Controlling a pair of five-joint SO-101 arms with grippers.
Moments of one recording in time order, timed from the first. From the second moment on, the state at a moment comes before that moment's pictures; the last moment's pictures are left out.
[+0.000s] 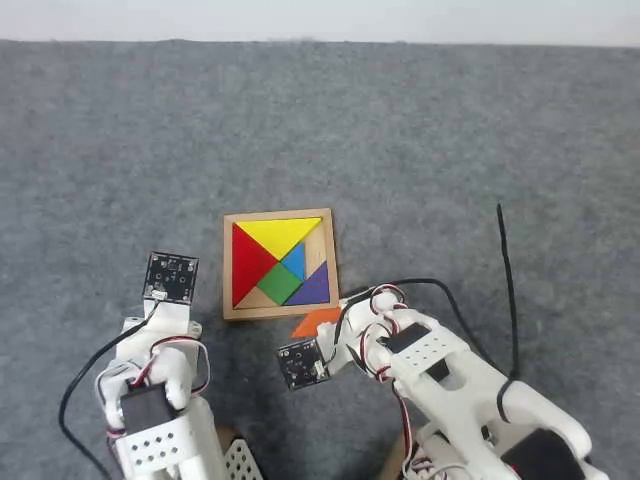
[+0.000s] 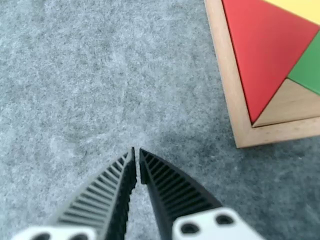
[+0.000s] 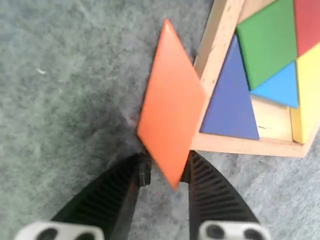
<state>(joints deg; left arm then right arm) -25.0 -102.7 97.1 72.7 -18.3 -38.2 -25.0 76.4 17.1 78.5</state>
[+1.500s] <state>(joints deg) -25.0 -102.7 97.1 72.7 -18.3 -51.4 -30.9 61.3 41.8 54.7</state>
